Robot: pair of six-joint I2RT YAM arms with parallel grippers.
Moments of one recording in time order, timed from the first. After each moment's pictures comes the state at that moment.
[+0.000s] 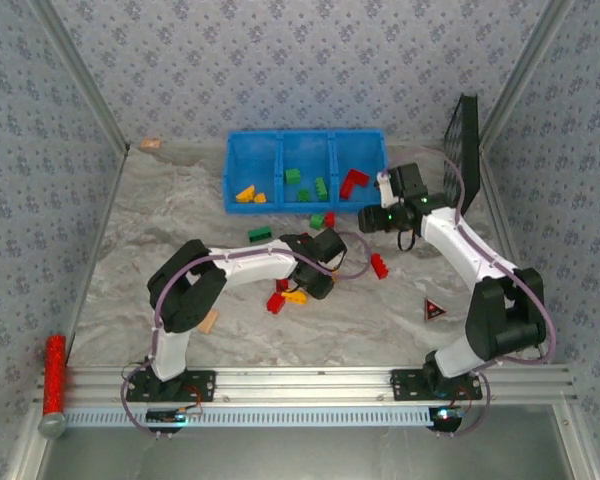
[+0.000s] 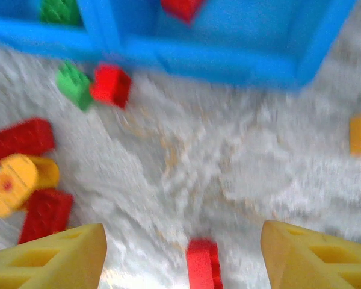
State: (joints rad) left arm -0.98 1.95 1.33 -0.63 -0.02 -0.21; right arm 0.27 1.49 1.13 -0.64 -0.10 0.11
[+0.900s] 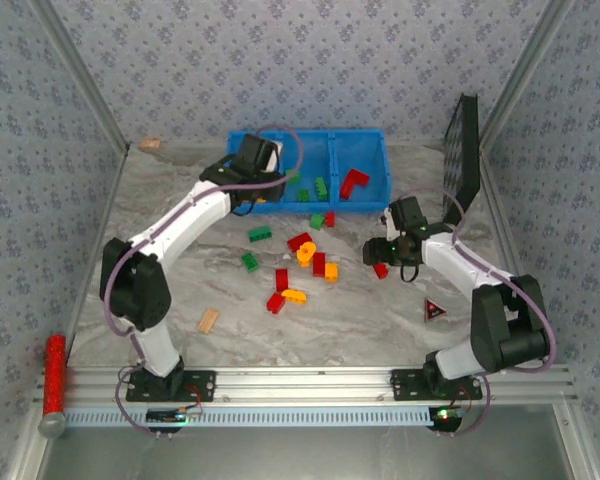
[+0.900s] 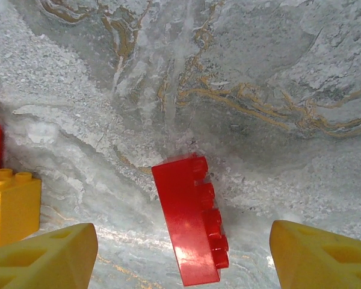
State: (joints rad) left arm -0.54 1.80 1.64 -0.64 -0.12 -0.22; right arm 0.27 1.45 0.88 -0.57 -0.10 0.21
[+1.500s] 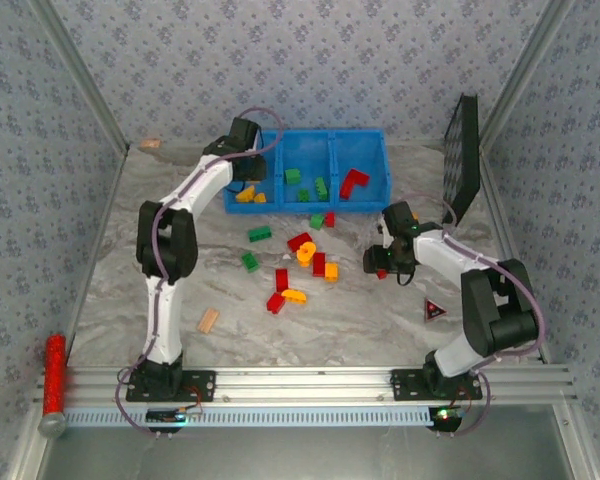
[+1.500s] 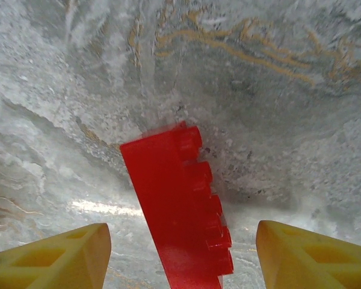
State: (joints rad) left arm -0.35 2.22 1.98 -0.68 -0.09 -0.31; right arm 0.29 1.54 0.88 -0.61 -0.09 0.25
